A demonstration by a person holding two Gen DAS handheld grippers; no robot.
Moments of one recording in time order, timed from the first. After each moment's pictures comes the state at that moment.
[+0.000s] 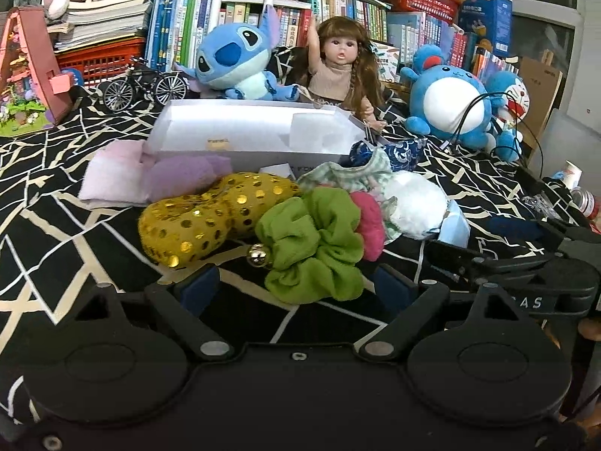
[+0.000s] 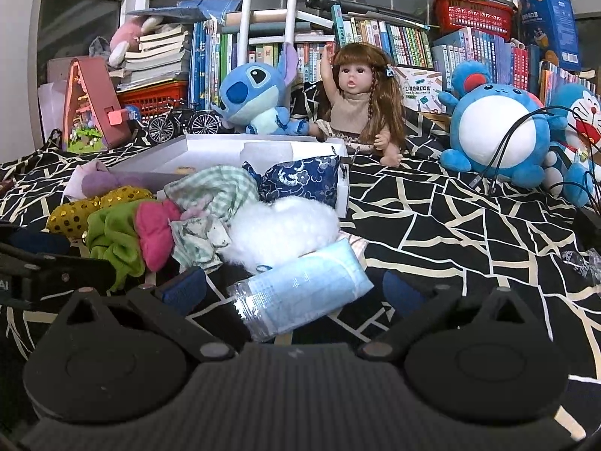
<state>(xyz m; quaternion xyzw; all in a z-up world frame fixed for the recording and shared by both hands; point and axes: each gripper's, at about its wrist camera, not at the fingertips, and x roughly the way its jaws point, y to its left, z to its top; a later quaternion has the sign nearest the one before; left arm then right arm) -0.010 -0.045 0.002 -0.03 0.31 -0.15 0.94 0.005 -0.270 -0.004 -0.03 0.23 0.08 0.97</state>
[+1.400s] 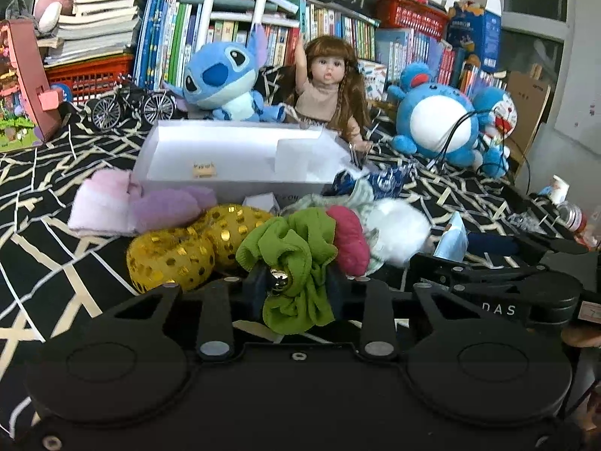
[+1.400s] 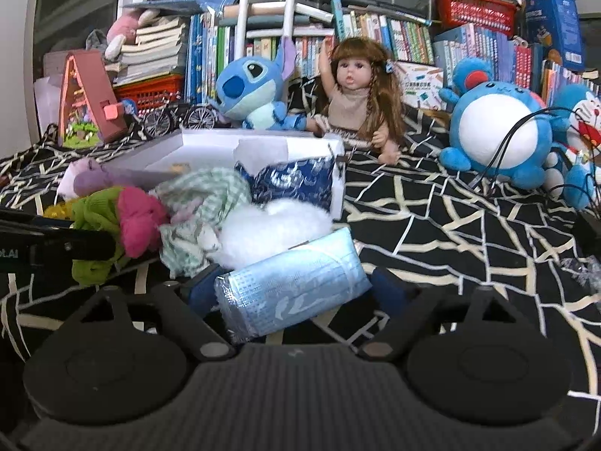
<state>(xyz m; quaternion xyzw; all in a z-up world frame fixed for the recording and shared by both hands) -0.009 -0.047 0.023 -0.04 0.28 -0.17 0.94 0.013 -0.273 0.006 -0.03 0.24 0.08 0.97</state>
